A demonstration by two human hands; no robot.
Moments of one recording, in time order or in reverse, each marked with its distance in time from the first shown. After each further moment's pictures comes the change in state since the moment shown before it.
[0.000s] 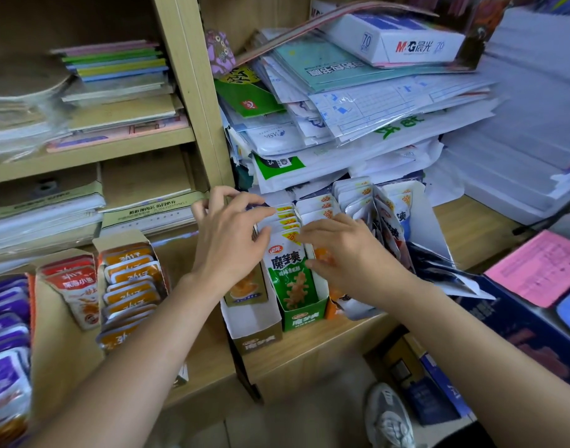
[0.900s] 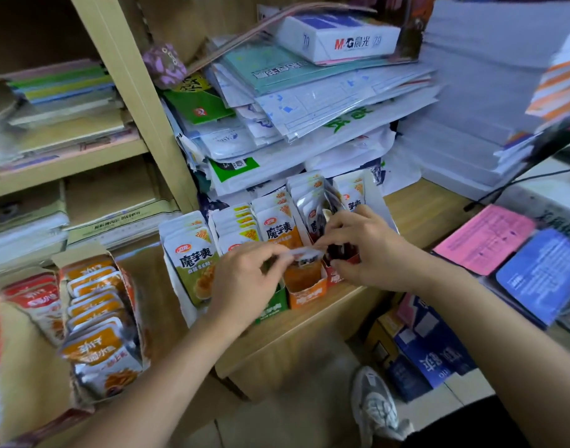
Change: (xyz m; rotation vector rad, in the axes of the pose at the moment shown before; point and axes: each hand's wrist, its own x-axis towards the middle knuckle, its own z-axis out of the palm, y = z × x) left_hand -0.043 0.092 0.005 -0.486 -0.032 0.043; right_hand -0.070 0.052 -0.047 0.129 0.001 0.079
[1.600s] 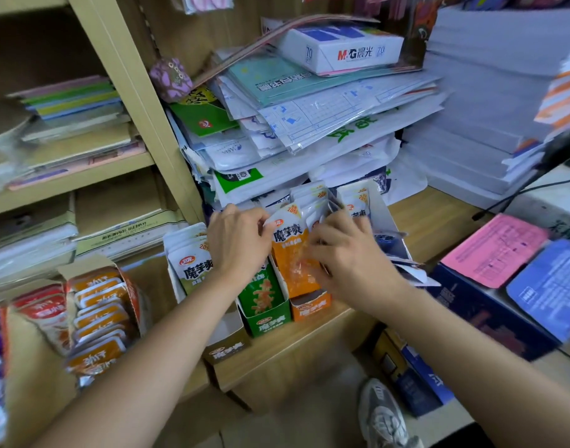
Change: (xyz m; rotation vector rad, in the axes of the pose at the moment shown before) left_hand 0.071 -0.037 0.015 0.448 0.063 -0.177; right_hand 0.017 -0.017 0.033 -0.374 0.246 -0.130
